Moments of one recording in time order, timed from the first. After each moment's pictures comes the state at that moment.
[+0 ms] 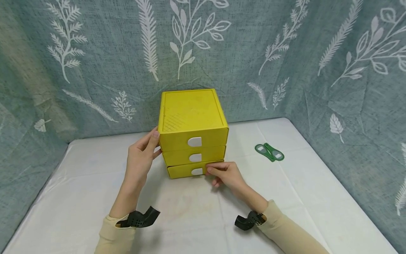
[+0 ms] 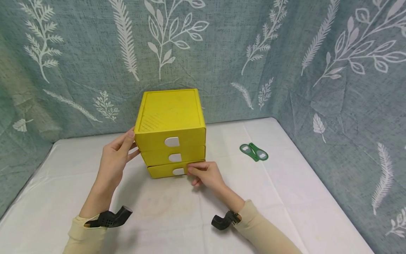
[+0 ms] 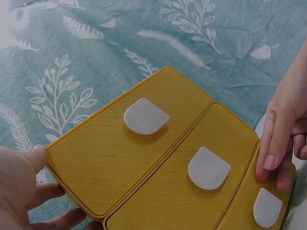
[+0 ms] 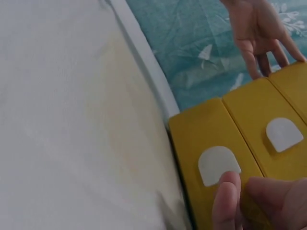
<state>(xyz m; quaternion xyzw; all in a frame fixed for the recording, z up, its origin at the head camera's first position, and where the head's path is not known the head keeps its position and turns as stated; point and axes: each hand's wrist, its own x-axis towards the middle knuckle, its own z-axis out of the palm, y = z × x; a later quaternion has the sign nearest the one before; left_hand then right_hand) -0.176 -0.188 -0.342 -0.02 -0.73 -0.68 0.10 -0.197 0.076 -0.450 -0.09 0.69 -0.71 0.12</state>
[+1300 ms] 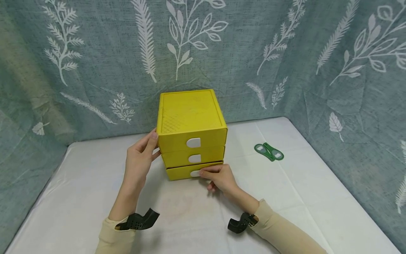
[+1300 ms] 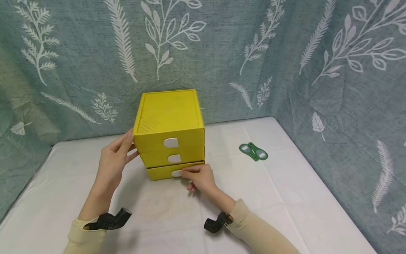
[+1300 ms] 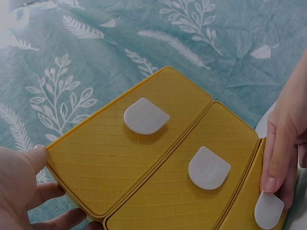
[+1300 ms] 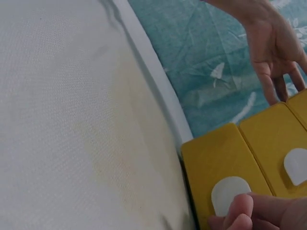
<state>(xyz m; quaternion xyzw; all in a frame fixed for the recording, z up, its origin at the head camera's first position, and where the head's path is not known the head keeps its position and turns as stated) -0.178 -0.187 -0.341 -0.01 -0.73 -0.68 0.09 -0.194 0.055 -0.452 -0.05 0.70 -0.70 0.11</state>
